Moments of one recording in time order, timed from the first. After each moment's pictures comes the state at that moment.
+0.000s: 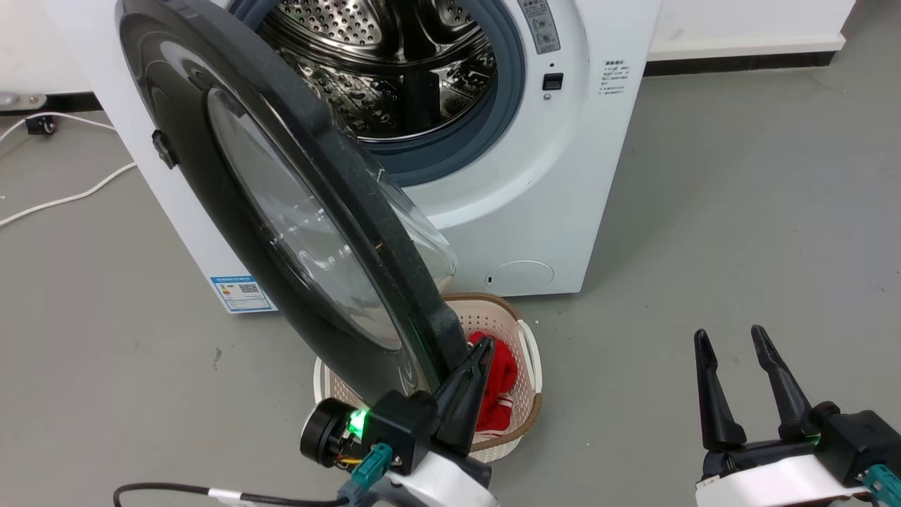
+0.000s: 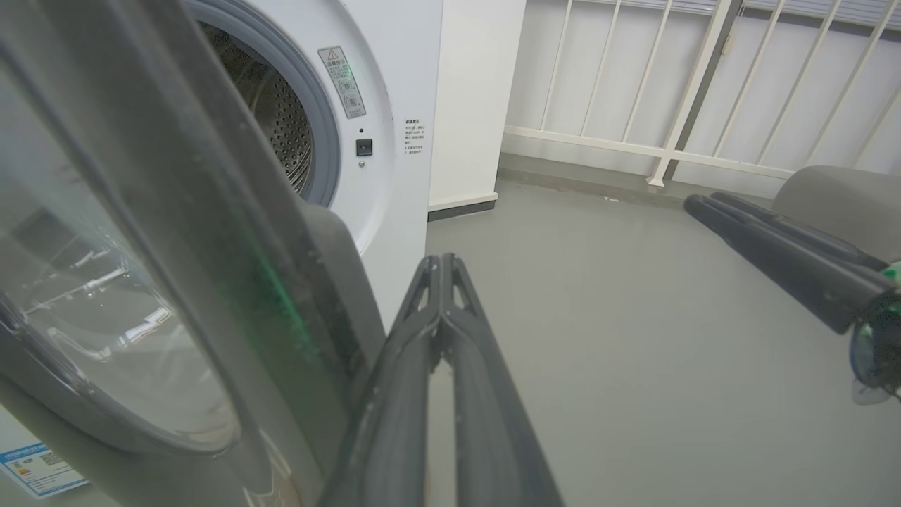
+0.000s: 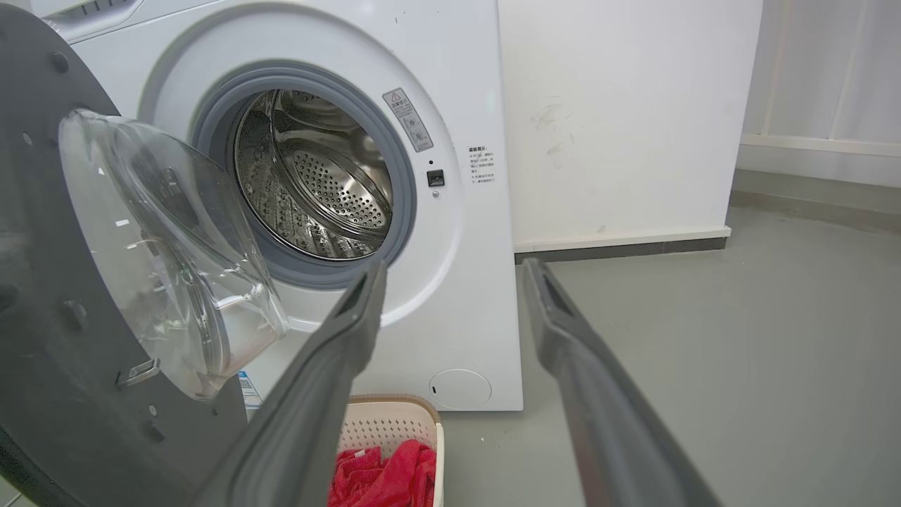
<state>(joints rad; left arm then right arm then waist) -0.06 0.06 -0.51 -0.05 -0.18 0.01 -0.07 0.08 -0.05 0.03 -0.04 0.18 0.13 -0.23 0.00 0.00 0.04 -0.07</state>
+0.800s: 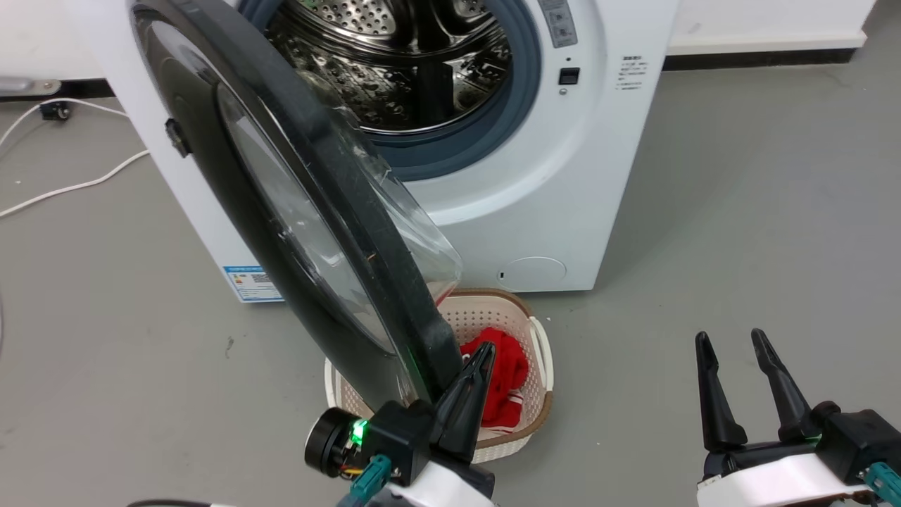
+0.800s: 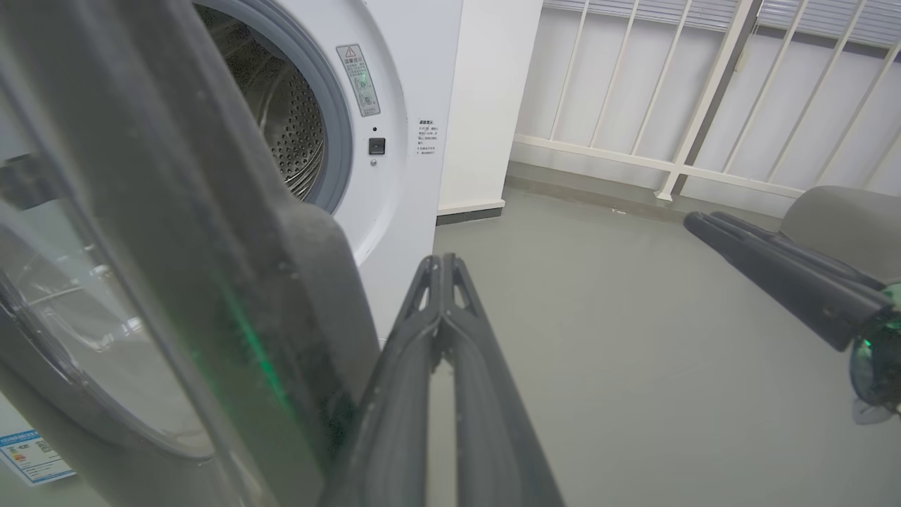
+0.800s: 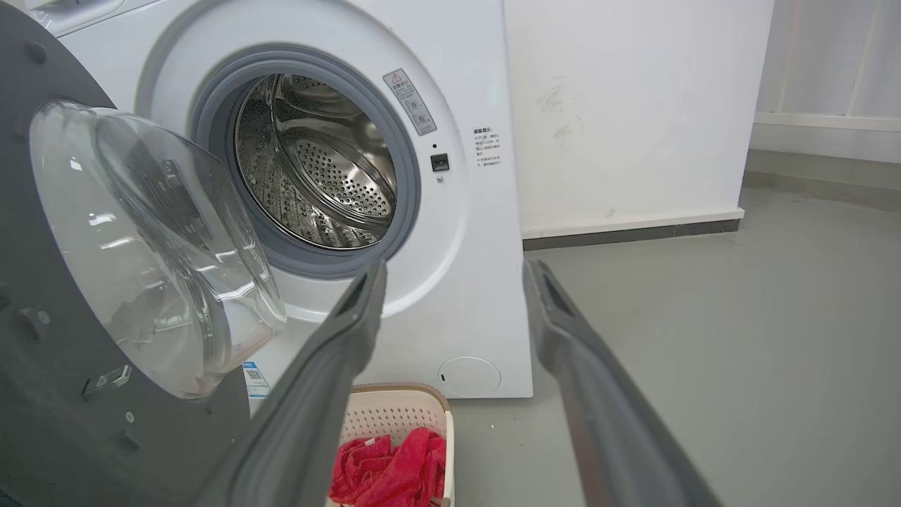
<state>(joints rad) -0.08 0.05 -0.51 0.01 -0.21 0.08 -0.13 0.08 -0.05 0.02 -0.02 0.20 0.13 -0.23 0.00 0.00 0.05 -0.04</state>
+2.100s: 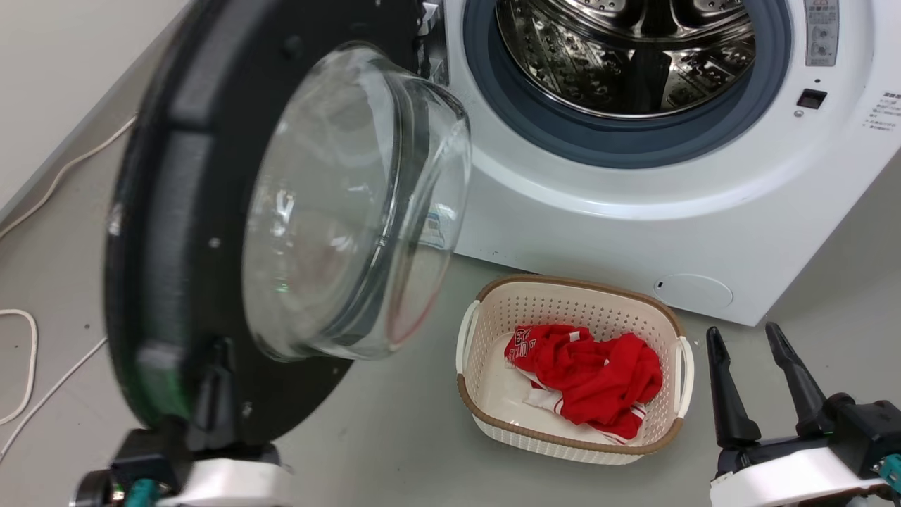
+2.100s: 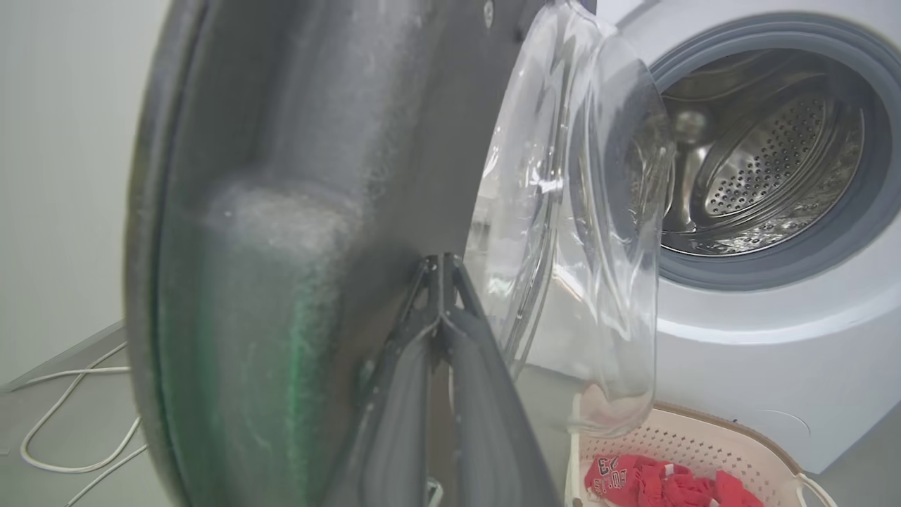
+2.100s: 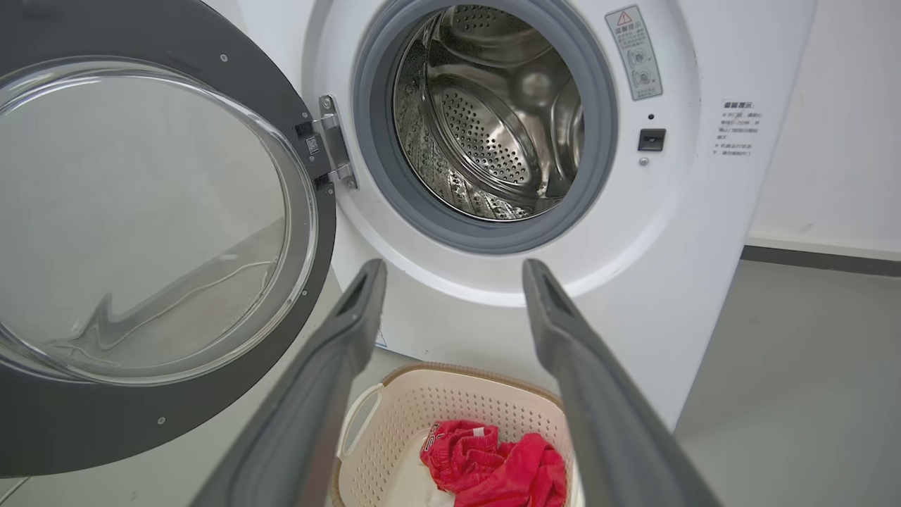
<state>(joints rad) 0.09 0.21 -0.18 -0.12 -0.30 0.28 -0.22 0.11 -0.05 0.00 -0.13 0.15 0.13 -0.11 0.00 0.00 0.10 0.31</state>
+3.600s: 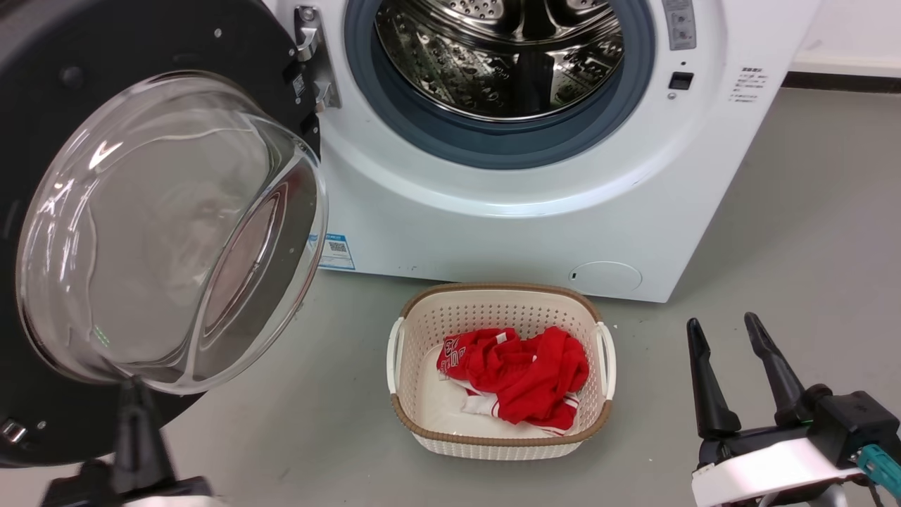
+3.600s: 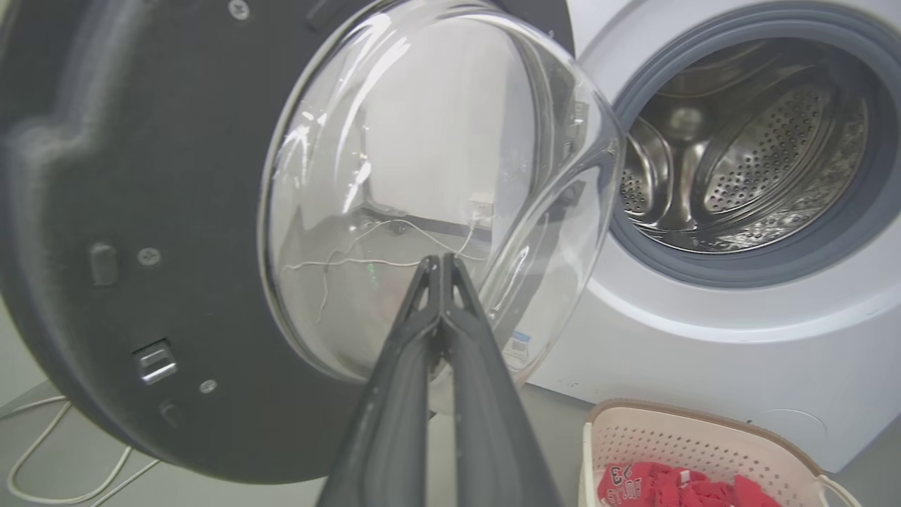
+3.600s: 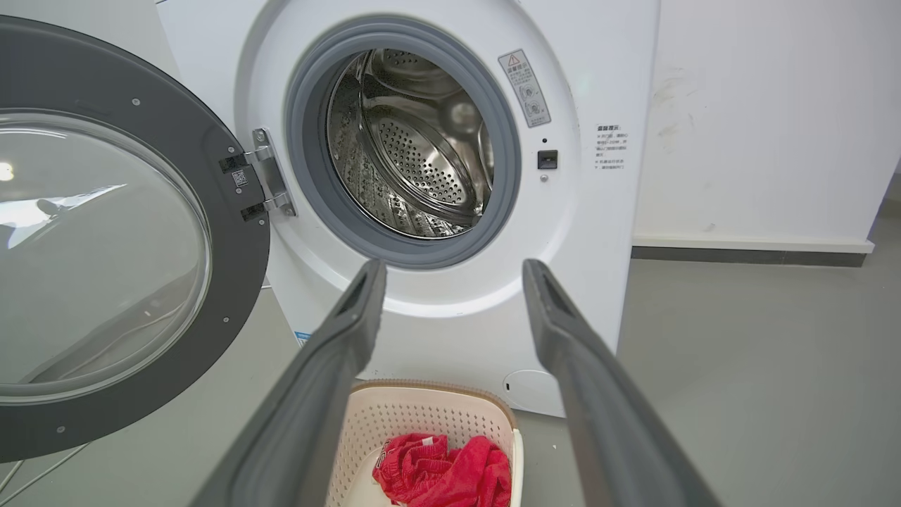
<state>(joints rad) 0.16 0.11 0.16 -0.08 -0.19 0.10 -0.26 0.05 -0.05 0.03 -0.07 0.16 0.13 -0.16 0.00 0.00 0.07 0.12</state>
